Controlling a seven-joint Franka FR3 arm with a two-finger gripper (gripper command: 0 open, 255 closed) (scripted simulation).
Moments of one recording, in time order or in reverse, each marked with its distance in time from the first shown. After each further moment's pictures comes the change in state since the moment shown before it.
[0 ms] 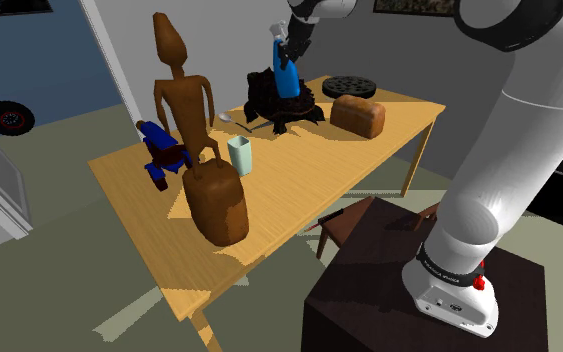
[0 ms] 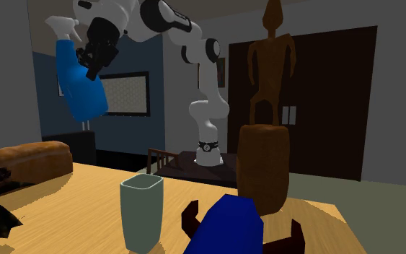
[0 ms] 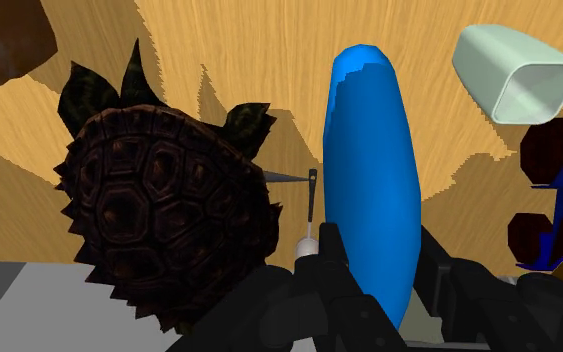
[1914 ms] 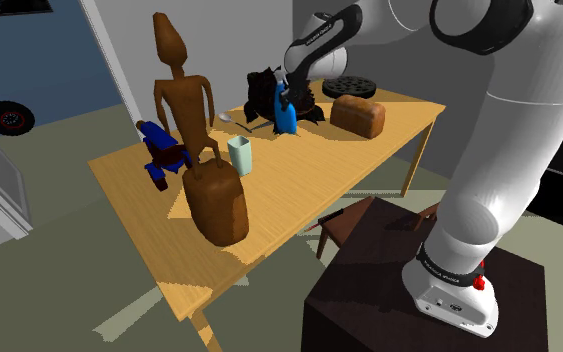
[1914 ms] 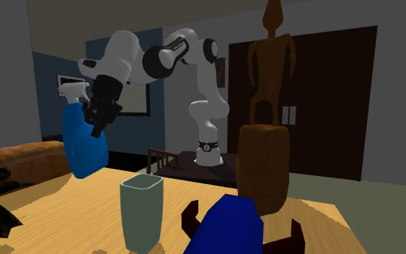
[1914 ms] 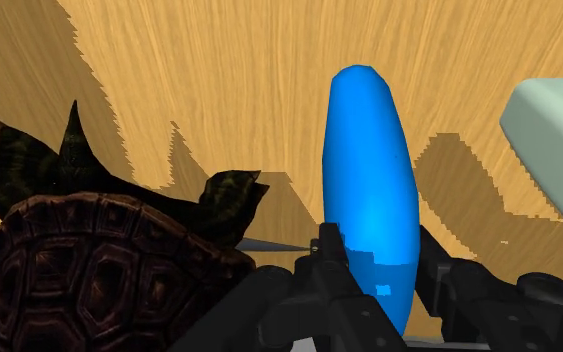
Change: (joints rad) arm 0.000 0.098 0.014 -0.275 0.072 0.370 -0.075
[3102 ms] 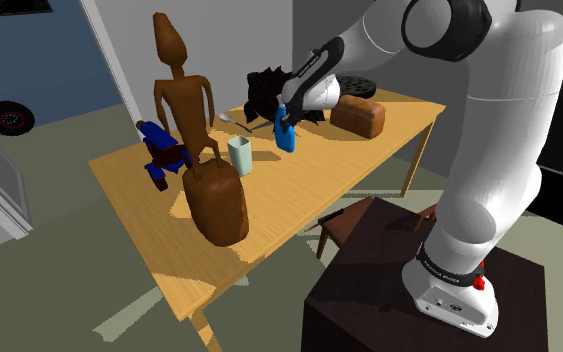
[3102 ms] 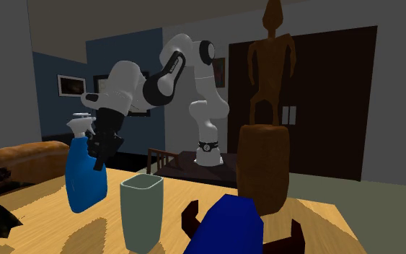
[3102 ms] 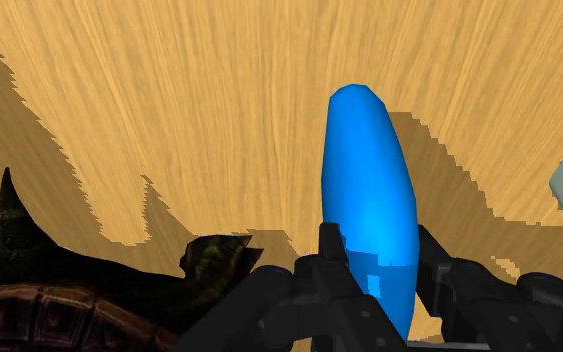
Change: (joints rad) arm -0.025 0.141 0.042 -0.068 0.097 0.207 -0.093
